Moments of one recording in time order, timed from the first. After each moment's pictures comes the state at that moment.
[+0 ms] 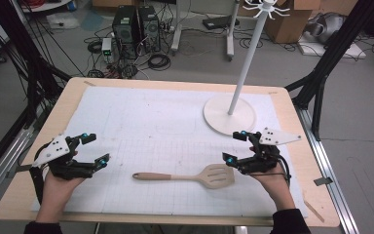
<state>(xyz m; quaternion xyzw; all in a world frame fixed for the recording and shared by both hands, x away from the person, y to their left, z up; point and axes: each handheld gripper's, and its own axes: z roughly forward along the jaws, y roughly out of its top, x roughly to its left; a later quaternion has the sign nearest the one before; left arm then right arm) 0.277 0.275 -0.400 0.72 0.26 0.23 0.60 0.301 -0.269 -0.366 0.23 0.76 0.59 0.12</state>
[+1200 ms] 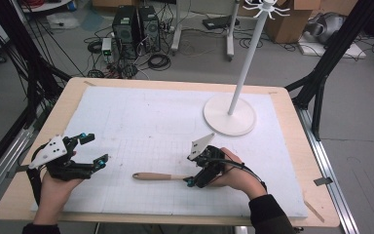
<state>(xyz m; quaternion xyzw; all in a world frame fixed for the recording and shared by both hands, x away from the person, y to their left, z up) 0.272 0.276 -0.395 0.72 0.26 0.24 0.60 0.315 -0.139 -0.396 0.08 0.94 0.32 0.03</state>
